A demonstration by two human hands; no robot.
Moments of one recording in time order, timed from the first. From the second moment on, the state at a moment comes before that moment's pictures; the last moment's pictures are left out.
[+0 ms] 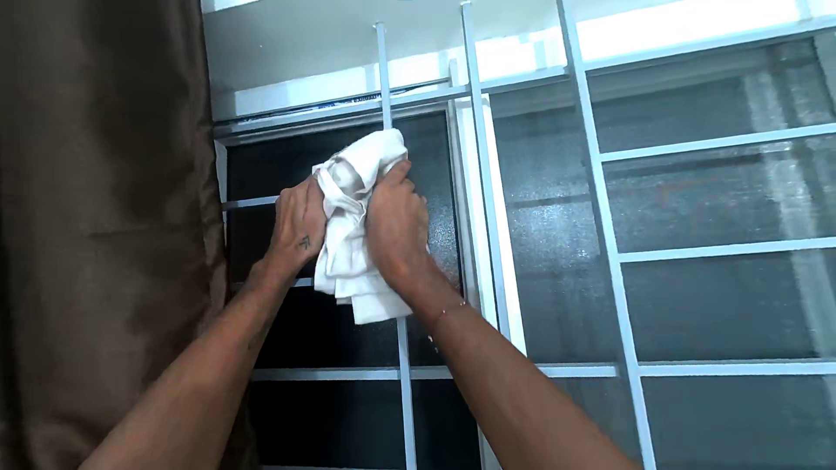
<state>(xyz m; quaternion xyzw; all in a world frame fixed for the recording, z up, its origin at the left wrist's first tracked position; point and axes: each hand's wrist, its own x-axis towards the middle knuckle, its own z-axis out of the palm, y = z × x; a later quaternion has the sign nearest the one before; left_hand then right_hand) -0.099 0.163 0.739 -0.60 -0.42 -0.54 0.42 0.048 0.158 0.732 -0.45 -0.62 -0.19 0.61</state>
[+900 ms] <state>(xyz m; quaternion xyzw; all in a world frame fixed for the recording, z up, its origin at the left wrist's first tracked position) -0.089 0.155 0.741 -0.61 -0.40 -0.56 0.39 0.036 0.166 0.800 -0.47 -0.55 -0.27 0.63</state>
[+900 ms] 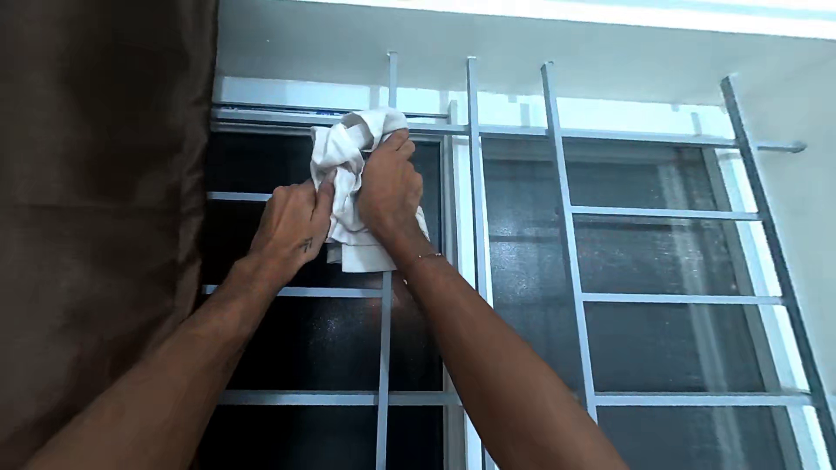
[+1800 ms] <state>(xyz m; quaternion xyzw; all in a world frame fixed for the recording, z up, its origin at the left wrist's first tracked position) -0.094 0.153 0.744 -0.66 -0.40 -0.54 0.34 0.055 0.163 0.610 -0.43 -0.61 -0.25 0.61</state>
